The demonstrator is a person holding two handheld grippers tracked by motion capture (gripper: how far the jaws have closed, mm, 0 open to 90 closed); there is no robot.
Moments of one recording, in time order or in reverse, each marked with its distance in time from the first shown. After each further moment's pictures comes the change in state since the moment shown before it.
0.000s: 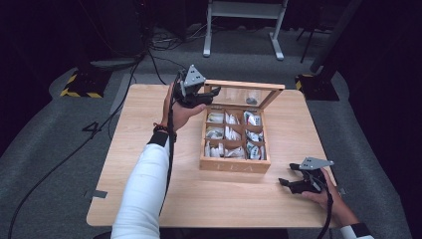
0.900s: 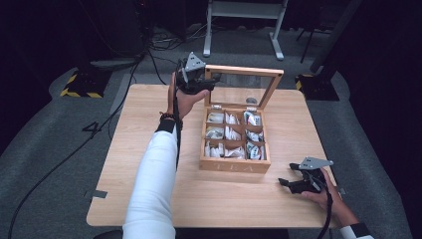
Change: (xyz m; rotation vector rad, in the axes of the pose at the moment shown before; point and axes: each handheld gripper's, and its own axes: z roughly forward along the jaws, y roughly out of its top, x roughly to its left) left arm 0.028 0.015 0.027 -0.034 0.032 -0.084; right arm 0.000 0.001 0.001 0.001 -0.003 0.000
